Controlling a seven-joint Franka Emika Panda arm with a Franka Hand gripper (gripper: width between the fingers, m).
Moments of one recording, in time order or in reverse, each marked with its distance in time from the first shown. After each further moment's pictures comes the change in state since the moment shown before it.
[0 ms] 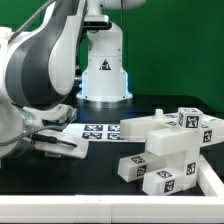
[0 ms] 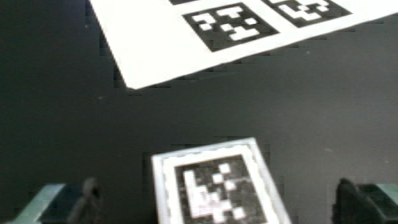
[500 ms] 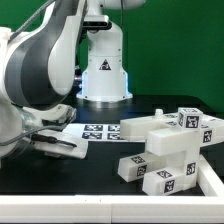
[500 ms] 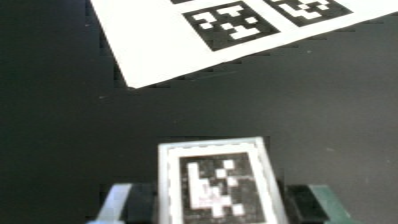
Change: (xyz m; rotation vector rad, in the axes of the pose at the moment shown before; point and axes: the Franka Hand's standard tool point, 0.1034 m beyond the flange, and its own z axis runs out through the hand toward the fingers) arm 0.001 0.000 -0.001 0.000 0.009 -0.001
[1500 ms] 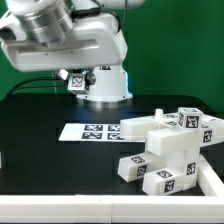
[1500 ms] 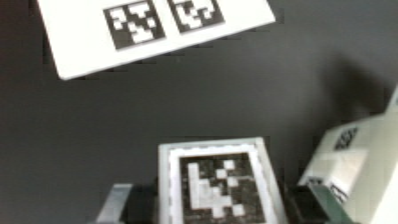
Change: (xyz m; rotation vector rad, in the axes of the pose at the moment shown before) arm -0.116 -0.084 -0.081 0.013 0.589 -0.164
